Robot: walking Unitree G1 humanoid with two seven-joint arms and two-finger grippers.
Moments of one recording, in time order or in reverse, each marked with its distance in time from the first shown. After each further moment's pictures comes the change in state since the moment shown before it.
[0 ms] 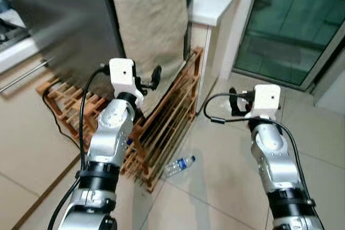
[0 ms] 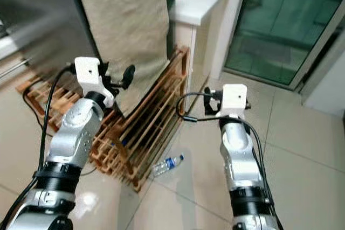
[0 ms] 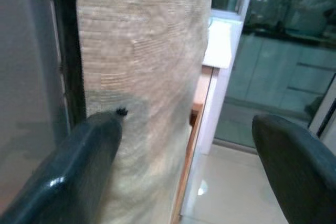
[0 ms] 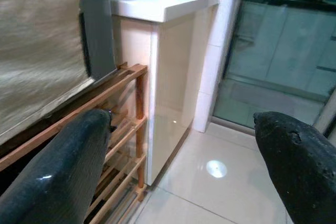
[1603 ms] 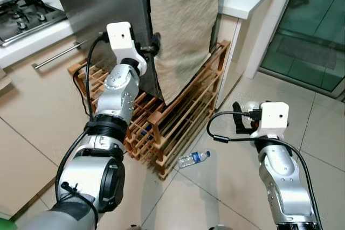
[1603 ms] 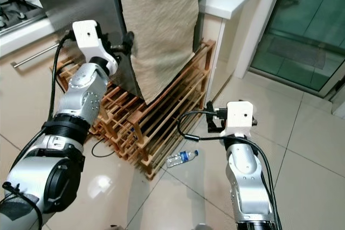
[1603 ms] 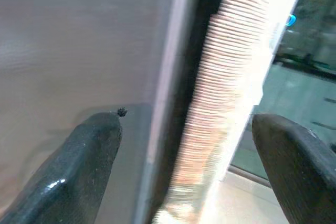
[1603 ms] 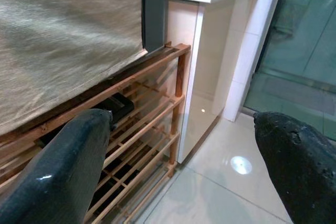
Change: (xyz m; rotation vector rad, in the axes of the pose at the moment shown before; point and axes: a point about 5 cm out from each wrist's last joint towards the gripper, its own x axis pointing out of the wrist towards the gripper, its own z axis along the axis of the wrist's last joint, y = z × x) left arm 0.061 0.004 0.043 -0.104 -0.062 0.025; right arm -0.046 -0.005 -0.007 0.002 0.028 0.007
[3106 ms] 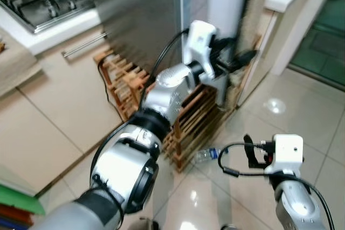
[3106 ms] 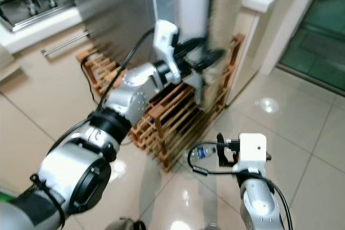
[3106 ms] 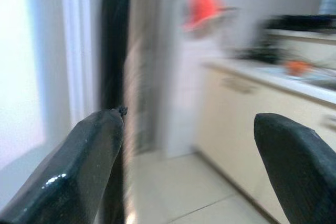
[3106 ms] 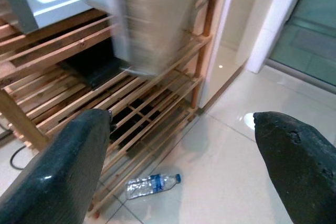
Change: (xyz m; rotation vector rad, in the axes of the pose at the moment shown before) left arm -0.013 -0.163 0.006 -0.038 0.002 -1.036; right arm -0.059 -0.017 -0.029 -0.008 0.174 -0.021
